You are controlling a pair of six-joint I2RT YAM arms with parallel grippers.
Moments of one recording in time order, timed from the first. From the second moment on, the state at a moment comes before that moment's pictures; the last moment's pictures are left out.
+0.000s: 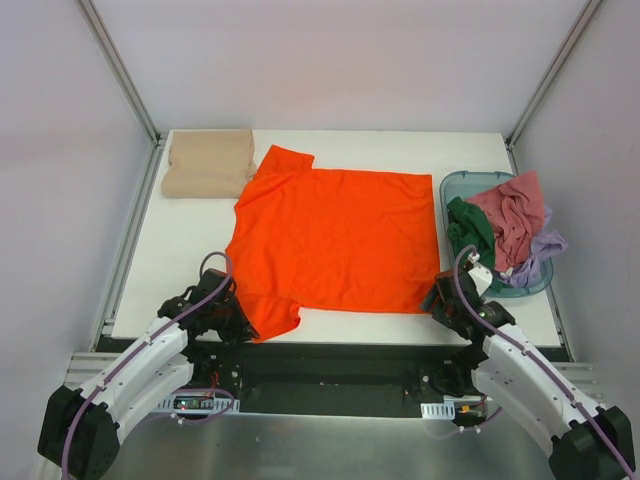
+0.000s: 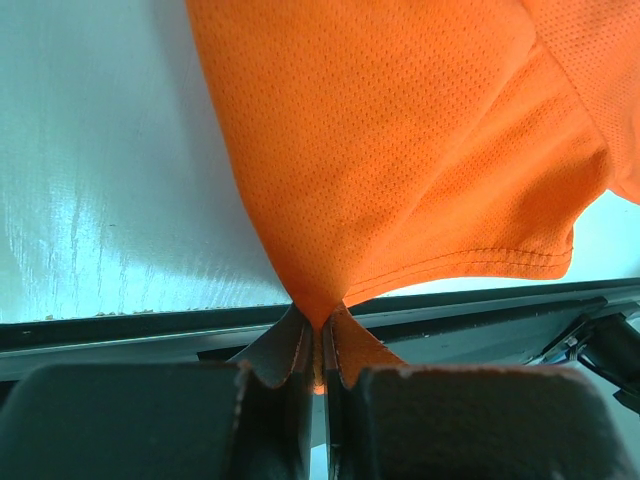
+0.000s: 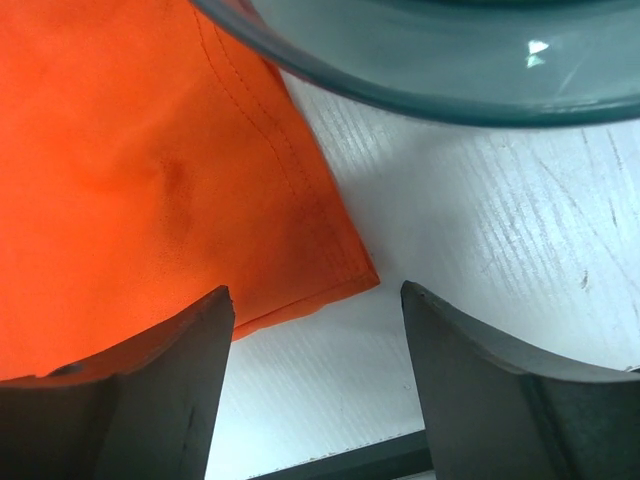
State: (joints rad) left arm -0.43 0.71 0.28 -0.74 0.26 -1.01; right arm 0.45 0.66 0.33 -0.71 0.35 0.89
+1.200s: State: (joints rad) left arm -0.38 1.07 0.73 -0.60 0.28 -0.93; right arm 0.42 0.90 0.58 -0.64 0.32 0.84
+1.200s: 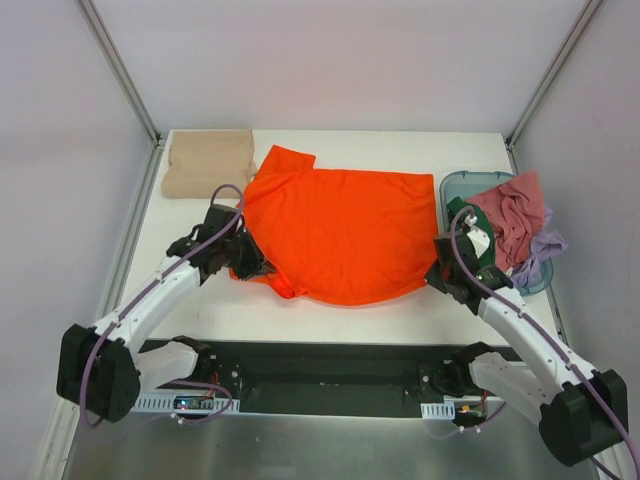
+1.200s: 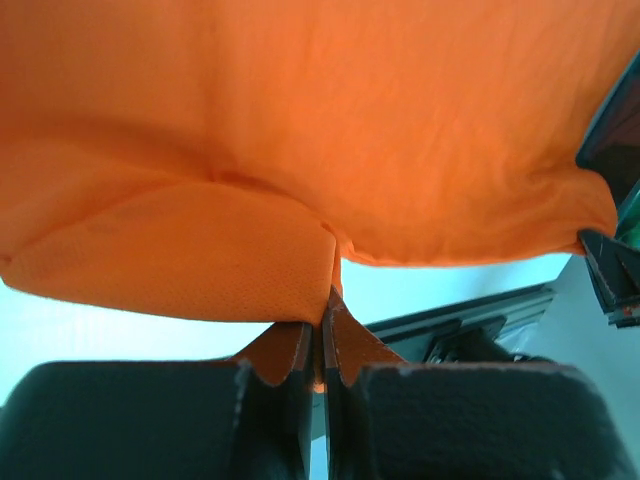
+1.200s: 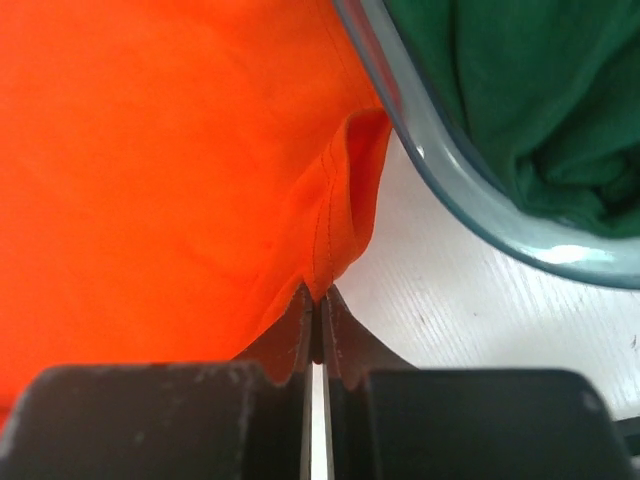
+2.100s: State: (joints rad) left arm -0.24 1.57 1.20 -0.56 0.23 -0.78; right arm 0.26 1.37 0.99 -0.57 0.27 0.61
